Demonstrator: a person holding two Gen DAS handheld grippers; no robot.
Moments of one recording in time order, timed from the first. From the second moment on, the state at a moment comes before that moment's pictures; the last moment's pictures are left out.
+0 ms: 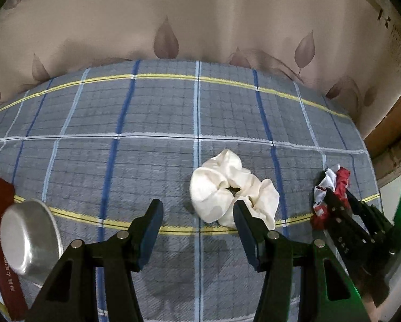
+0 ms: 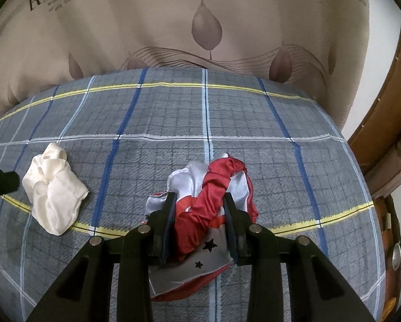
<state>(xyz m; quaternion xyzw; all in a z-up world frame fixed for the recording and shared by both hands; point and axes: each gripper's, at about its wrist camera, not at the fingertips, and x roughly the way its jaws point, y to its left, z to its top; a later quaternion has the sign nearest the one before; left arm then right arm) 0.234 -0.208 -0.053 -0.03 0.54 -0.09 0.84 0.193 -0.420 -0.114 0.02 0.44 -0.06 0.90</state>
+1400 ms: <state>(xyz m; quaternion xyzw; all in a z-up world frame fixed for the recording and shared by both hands) 0.249 -0.235 -0.090 0.02 0.54 -0.14 0.83 0.192 -0.426 -0.115 0.05 0.44 -0.06 0.90</state>
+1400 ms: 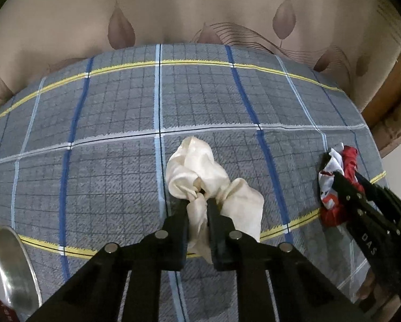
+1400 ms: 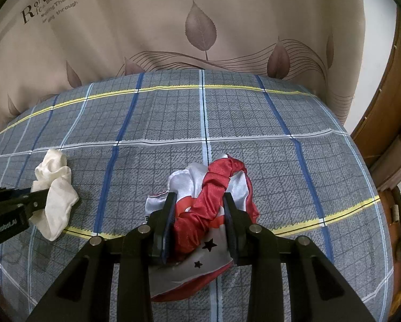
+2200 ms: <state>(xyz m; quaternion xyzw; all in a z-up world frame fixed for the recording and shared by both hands) 0.177 -0.160 -0.028 0.05 0.48 -0.10 0.87 0.192 -0.425 -0.115 0.04 0.44 -0.06 0.90</state>
